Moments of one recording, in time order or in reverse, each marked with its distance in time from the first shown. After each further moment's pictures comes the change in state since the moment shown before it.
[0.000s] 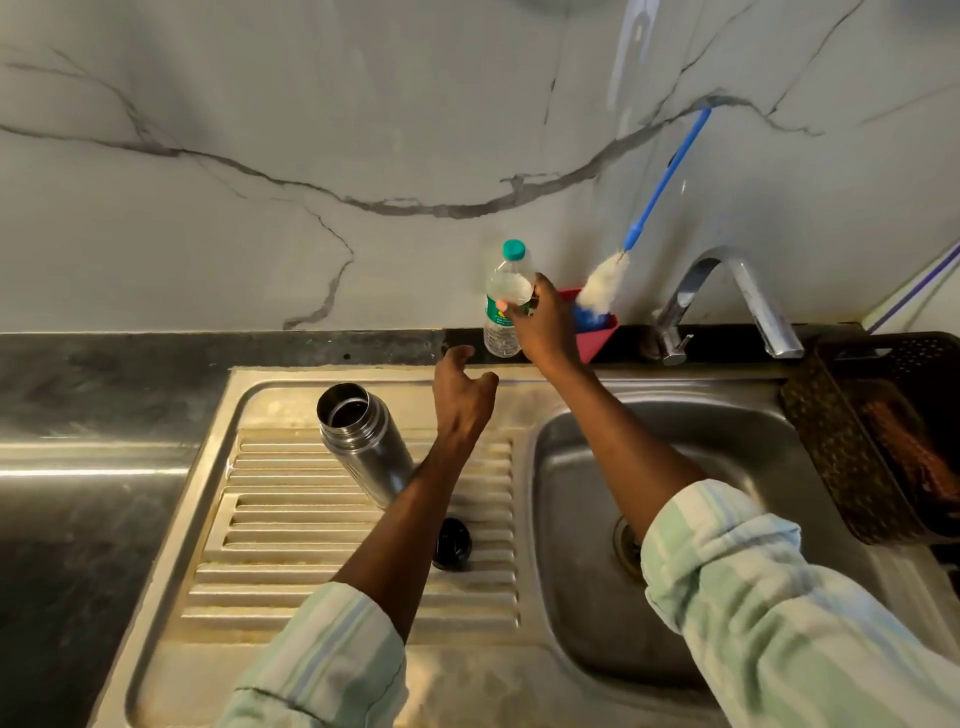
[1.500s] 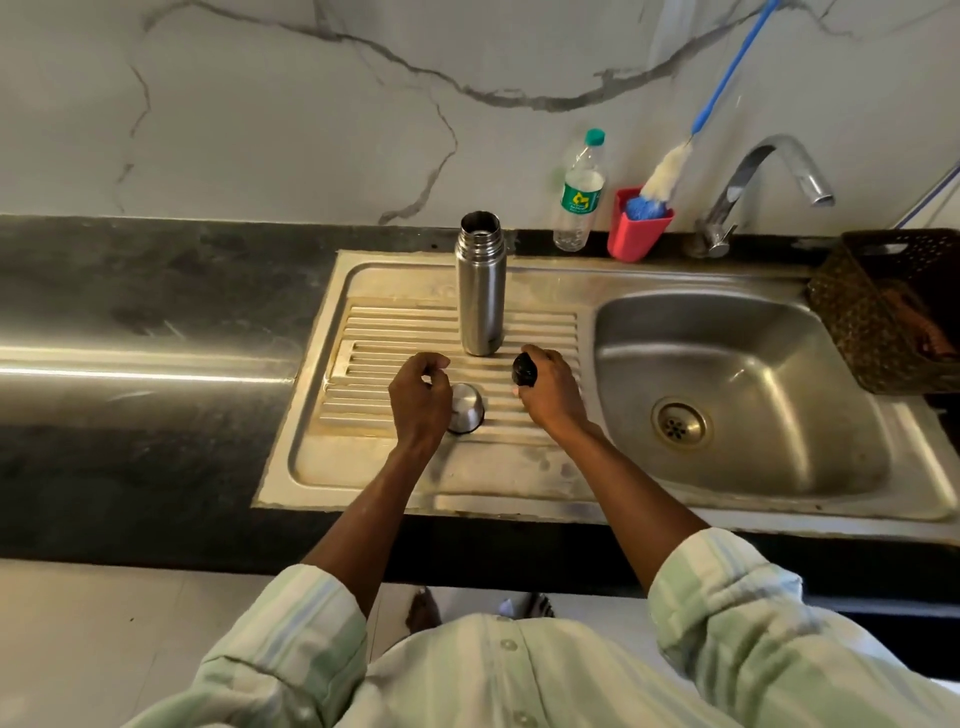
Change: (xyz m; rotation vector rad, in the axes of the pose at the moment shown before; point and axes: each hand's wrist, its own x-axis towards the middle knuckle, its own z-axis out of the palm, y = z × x) left_hand -0.163 -0.143 -0.177 -0.031 0.259 0.206; right_hand -0.288 0.023 0.062 -0.321 -0.249 0.002
